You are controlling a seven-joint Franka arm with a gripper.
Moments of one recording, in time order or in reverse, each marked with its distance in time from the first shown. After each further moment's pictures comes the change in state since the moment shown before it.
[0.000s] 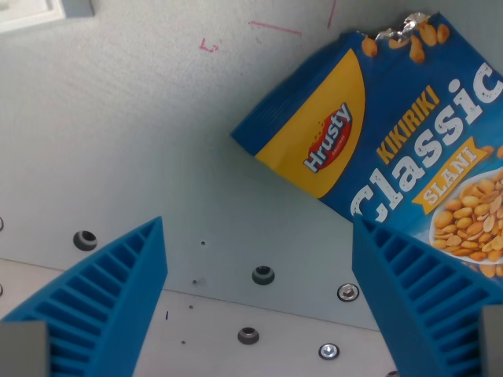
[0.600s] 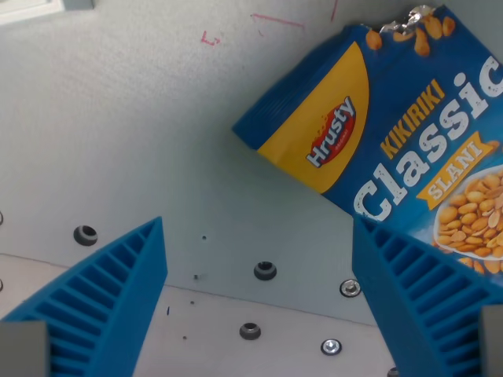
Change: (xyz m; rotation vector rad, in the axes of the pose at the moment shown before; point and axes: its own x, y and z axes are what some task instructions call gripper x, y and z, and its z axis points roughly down) arm -0.002 -0.001 0.003 0.004 -0.014 0.000
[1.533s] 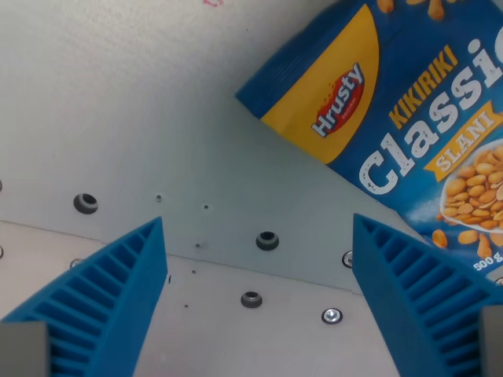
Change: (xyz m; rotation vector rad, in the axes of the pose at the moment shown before) arm -0.006 0.000 0.001 0.012 -0.074 -0.008
